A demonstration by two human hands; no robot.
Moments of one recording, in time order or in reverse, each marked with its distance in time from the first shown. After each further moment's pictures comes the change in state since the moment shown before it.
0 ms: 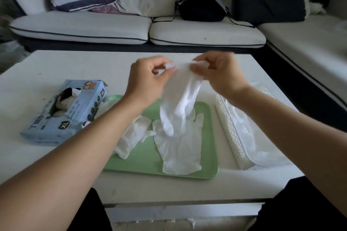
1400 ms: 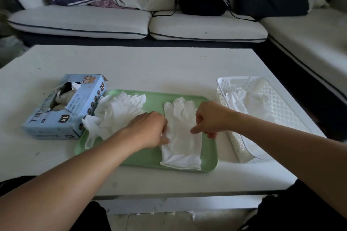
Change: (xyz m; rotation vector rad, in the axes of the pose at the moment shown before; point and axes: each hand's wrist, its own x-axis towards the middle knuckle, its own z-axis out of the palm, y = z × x) left_hand -0.080 -0.030 0.010 0.811 -0.849 -0.127; right_hand -0.053 0.046 0.015 -0.781 -0.749 0.384
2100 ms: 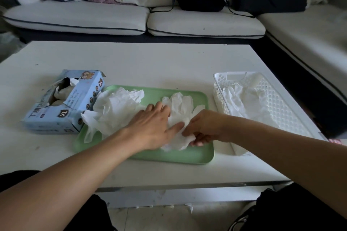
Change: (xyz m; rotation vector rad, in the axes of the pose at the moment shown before) left_hand -0.021 0.023 -0.001 -0.056 0.084 0.013; right_hand -0.025 -0.014 0.028 0.776 -0.156 0.200
